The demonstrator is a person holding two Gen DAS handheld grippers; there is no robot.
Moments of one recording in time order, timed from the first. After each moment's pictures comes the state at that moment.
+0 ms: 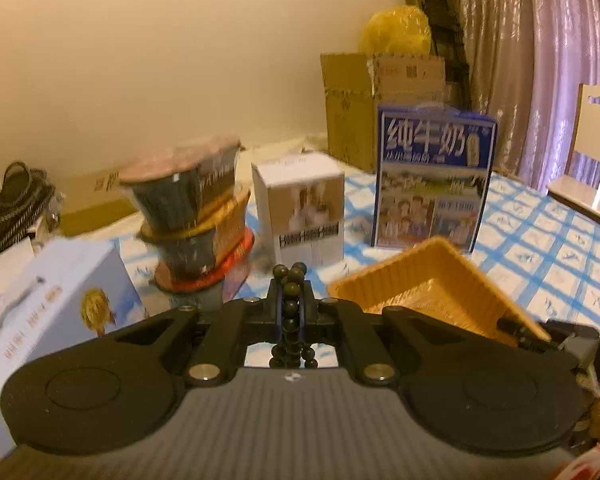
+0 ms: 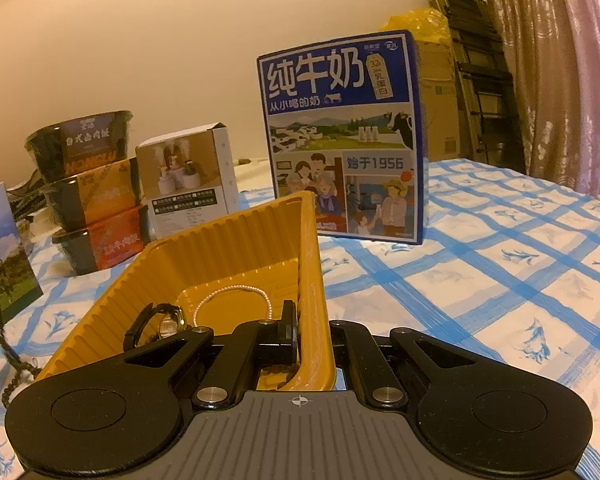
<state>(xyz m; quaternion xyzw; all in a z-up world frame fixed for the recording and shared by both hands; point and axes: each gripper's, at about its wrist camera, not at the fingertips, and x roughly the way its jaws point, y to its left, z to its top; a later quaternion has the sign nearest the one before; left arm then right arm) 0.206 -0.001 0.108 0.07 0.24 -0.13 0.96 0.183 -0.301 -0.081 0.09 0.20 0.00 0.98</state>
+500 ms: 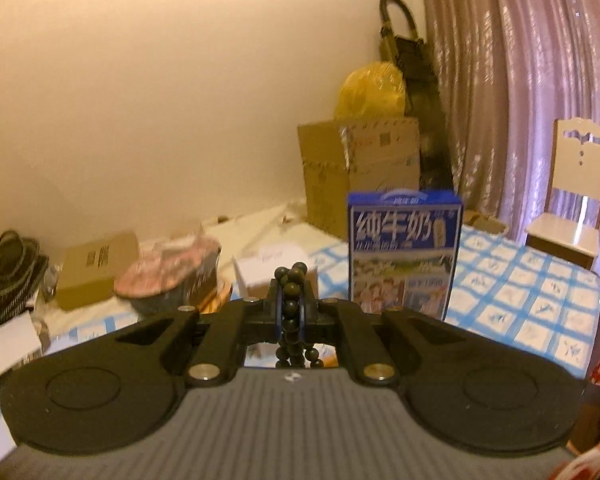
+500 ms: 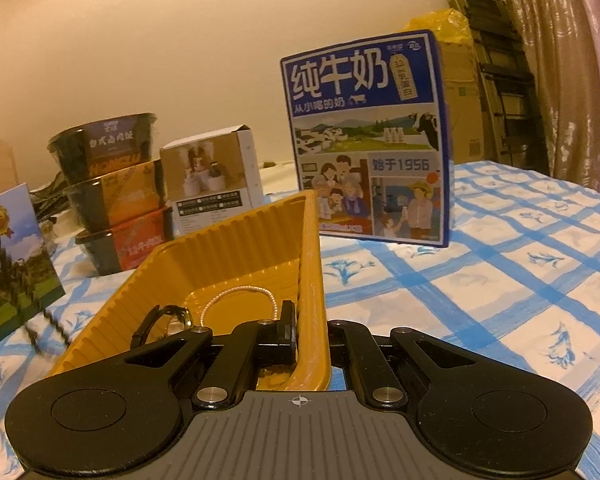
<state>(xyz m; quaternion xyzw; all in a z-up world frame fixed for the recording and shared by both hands) 0.194 -0.030 0.201 0.08 0.16 -0.16 0.97 0.185 -0.300 -0.083 0.09 0.19 0.05 0.98</state>
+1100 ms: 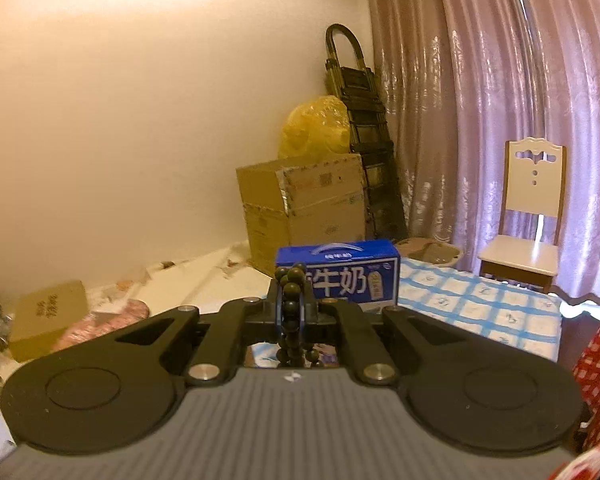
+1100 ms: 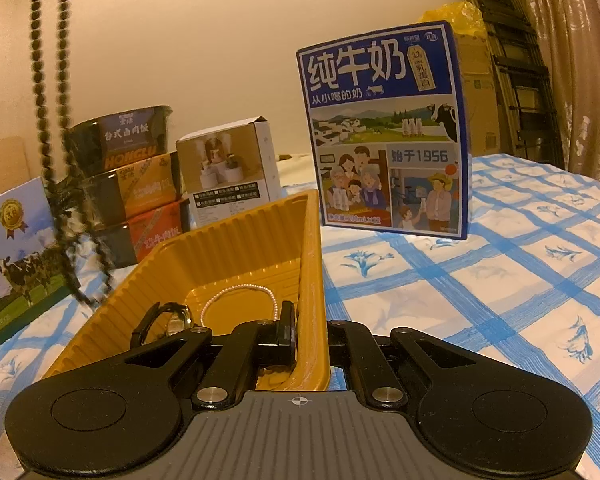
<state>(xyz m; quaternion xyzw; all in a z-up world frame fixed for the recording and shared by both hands) 0.205 -0.099 0.234 0.07 0.13 -0.24 0.96 0.186 -0.294 -0.085 0.10 0.20 0.07 0.97</state>
